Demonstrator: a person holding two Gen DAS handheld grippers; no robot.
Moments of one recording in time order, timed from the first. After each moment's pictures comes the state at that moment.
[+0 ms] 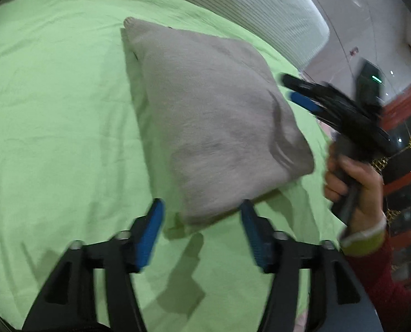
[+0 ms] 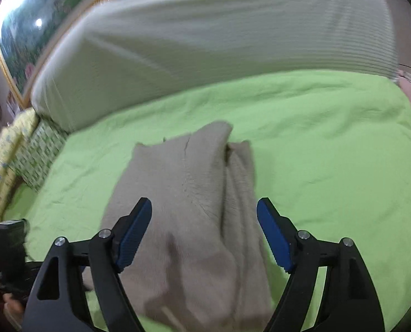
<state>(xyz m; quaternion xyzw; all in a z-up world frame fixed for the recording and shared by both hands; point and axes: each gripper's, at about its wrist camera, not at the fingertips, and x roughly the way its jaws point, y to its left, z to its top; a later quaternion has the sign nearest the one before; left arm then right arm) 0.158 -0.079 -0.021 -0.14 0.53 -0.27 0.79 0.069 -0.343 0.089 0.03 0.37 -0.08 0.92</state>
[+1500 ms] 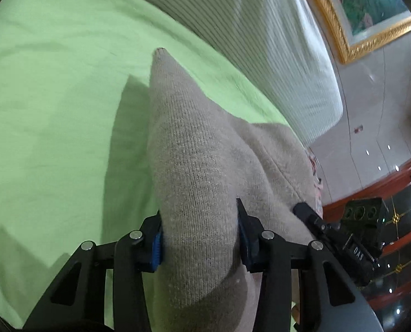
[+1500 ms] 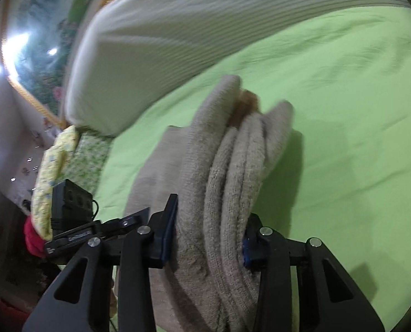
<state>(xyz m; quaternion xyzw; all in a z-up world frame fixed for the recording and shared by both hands) 0.213 -0.032 0.000 -0.30 0.45 -0.21 0.82 0.069 -0.321 0.050 0.19 0.37 0.07 0.91</state>
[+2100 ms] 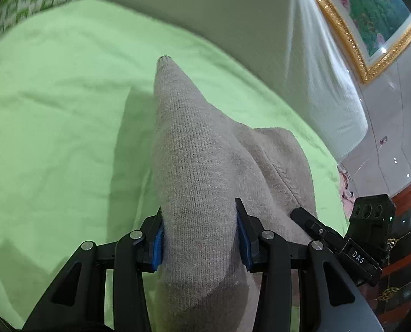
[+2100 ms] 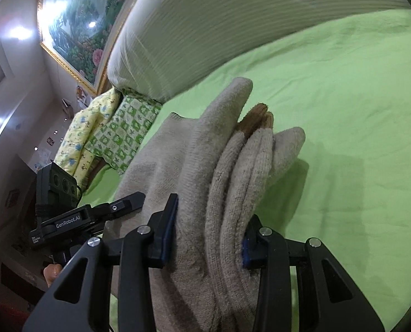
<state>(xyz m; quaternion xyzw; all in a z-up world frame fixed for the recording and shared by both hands) 0.160 0.113 -0.004 -0.26 0.44 -0.12 0.85 0.112 -0.188 -0.024 0.15 0.38 0.15 0.90</state>
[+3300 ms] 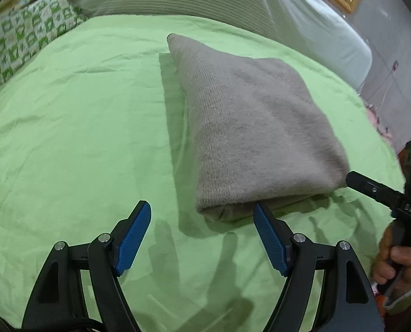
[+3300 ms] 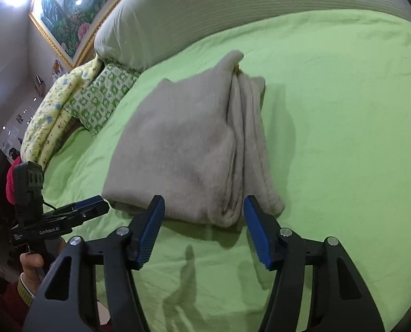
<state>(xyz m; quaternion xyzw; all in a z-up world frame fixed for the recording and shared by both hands) 0.010 0.105 -0.011 -0.07 0.45 -0.08 0.89 -0.024 -0.188 -0.052 0.09 0.40 0.07 0.91</state>
